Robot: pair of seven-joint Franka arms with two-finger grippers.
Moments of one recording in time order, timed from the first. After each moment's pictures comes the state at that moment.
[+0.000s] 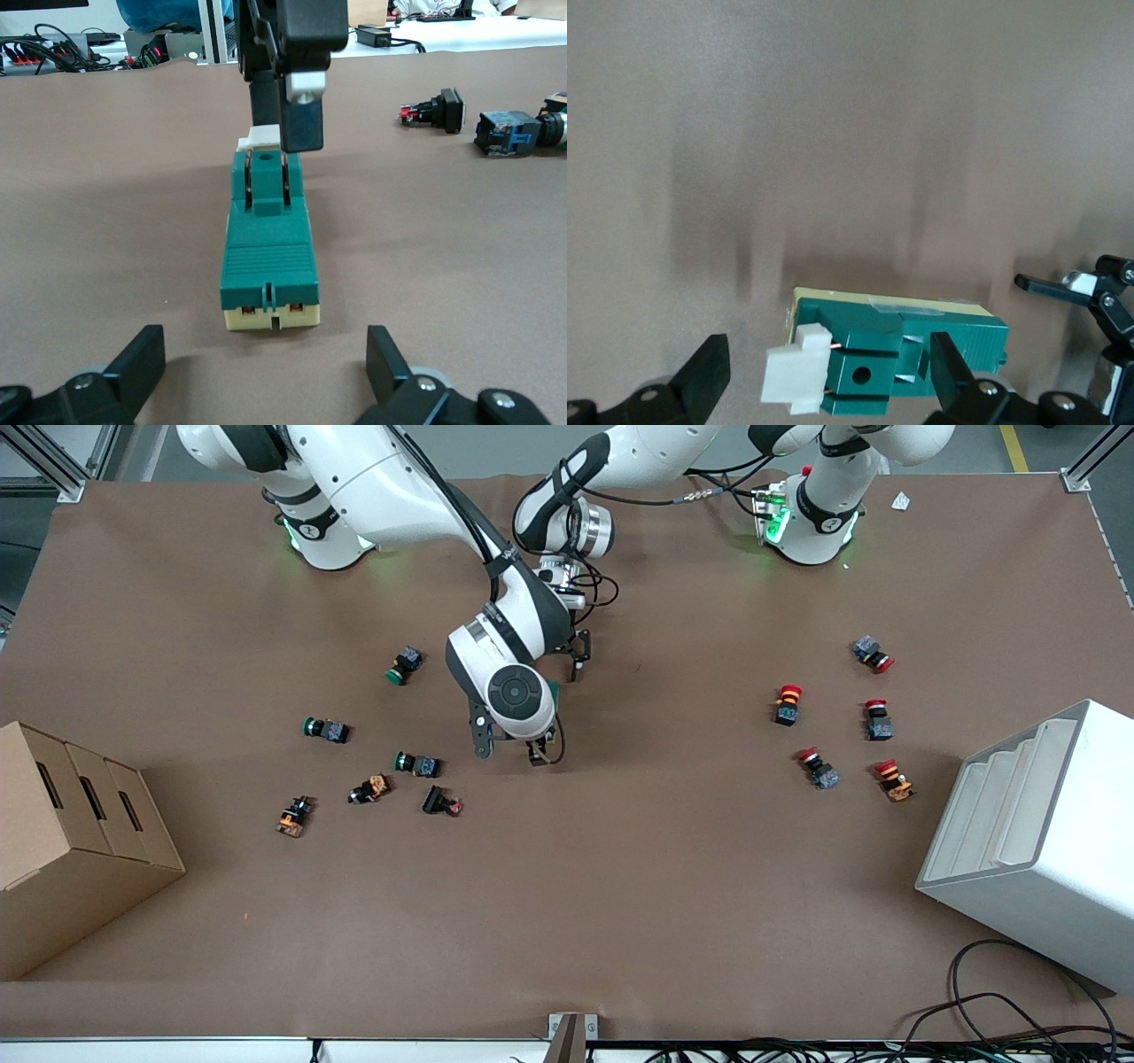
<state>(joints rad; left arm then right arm) -0.98 0.82 -0.37 -1.94 1.87 1.94 -2.59 0.77 0.74 -0.06 -1.52 0.23 2.06 2.03</state>
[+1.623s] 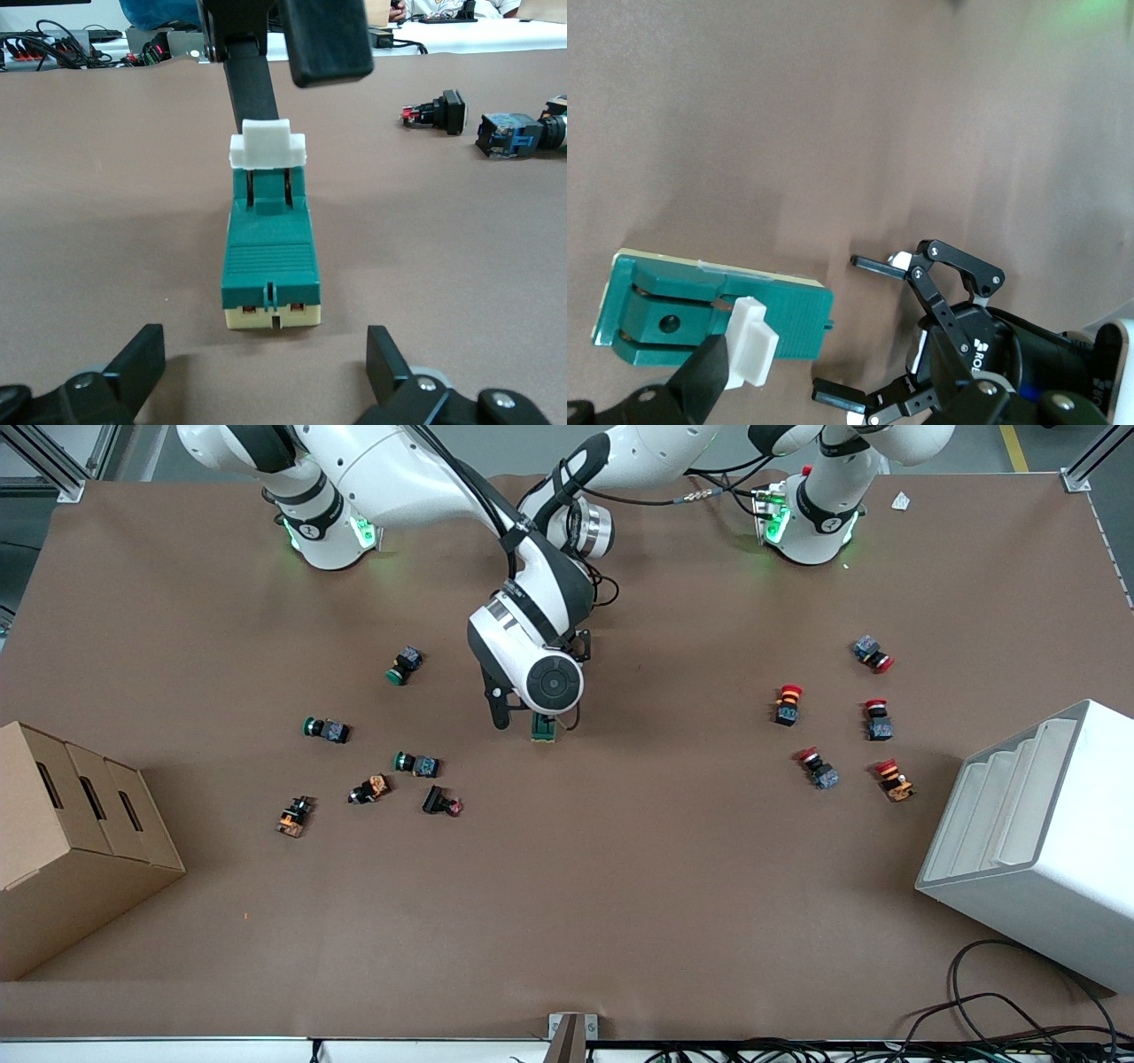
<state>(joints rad) -0.98 0.82 -0.37 -1.94 1.87 1.94 -2.60 0.77 0.74 0.01 -1.41 0.23 1.72 2.03</state>
